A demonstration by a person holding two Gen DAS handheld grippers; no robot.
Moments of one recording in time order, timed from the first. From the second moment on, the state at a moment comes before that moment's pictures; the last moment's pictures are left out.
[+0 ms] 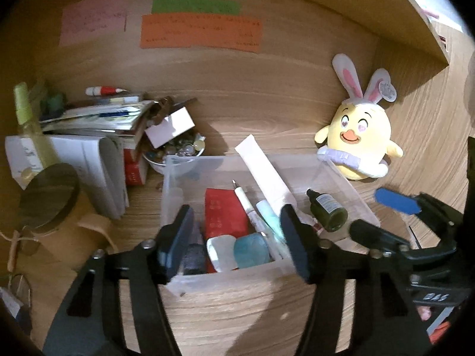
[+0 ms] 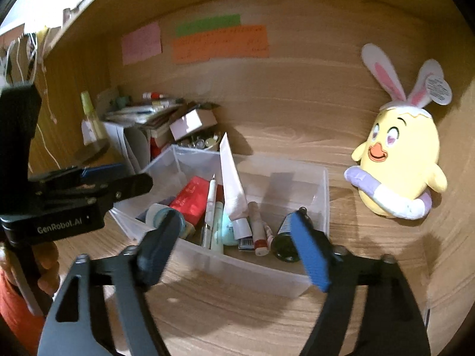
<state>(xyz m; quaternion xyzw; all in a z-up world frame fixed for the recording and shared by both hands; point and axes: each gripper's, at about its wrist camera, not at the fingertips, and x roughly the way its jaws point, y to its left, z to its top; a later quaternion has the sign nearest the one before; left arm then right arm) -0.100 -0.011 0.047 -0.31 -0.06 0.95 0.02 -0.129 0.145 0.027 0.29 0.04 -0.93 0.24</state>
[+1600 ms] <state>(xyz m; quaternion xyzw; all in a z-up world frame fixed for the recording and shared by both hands) -0.059 -0.008 0.033 -0.31 -0.04 0.95 0.01 -0.091 0.160 0.016 0.27 0.04 -0.94 0.21</state>
